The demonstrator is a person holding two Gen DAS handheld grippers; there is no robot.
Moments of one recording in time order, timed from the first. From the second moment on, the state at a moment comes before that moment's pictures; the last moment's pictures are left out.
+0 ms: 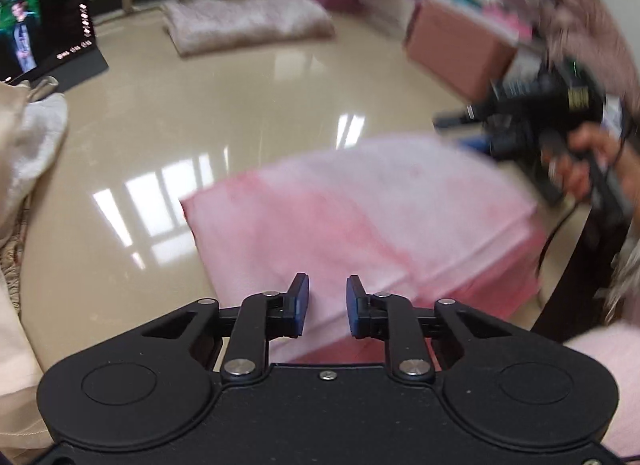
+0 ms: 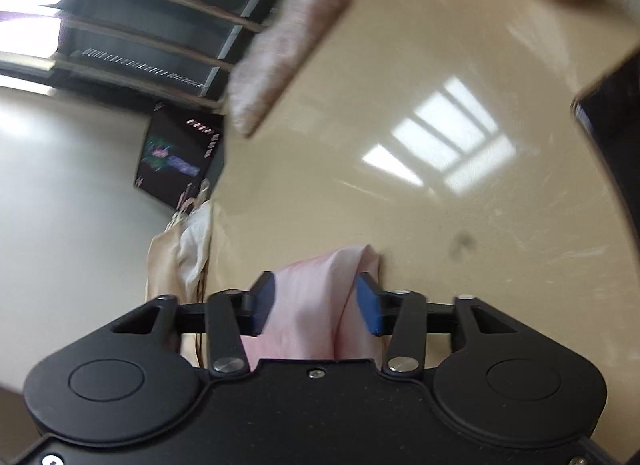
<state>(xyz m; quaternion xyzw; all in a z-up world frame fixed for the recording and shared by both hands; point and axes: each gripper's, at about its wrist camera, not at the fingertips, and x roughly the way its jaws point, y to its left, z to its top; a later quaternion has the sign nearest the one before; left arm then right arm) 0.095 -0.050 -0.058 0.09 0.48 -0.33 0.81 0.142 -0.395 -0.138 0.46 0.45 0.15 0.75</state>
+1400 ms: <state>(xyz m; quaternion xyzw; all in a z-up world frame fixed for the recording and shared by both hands) 0.066 -0.027 -0.046 0.13 0.43 -0.25 0.86 0.035 -0.355 -0.073 0.19 0.43 0.17 0.87</state>
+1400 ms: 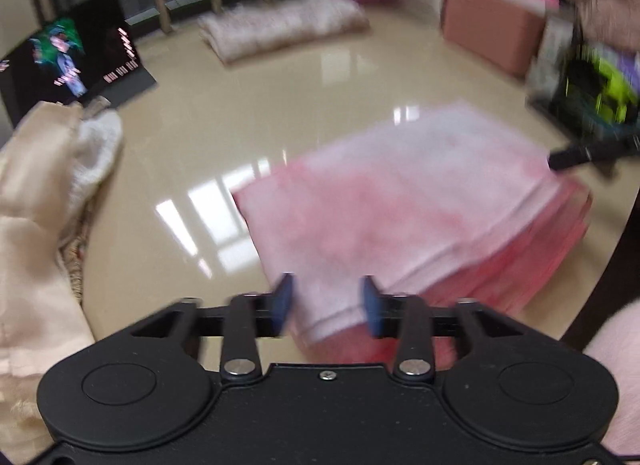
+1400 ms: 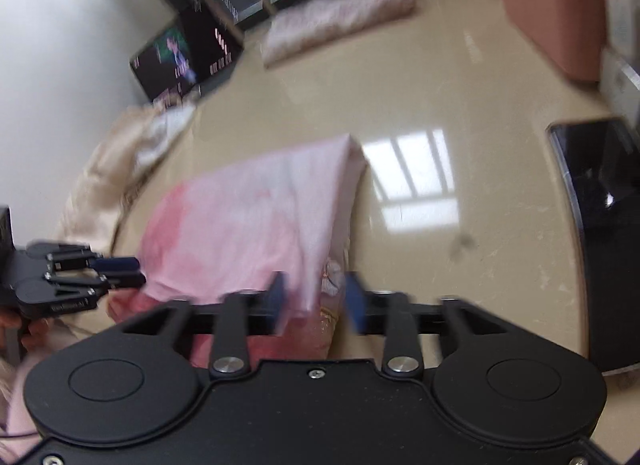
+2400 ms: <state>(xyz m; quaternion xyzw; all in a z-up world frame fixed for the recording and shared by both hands) -0.010 0.000 -0.027 -0.09 0.44 -0.14 0.88 -0.055 -0.228 -0.023 0.09 0.43 0.09 0.90</state>
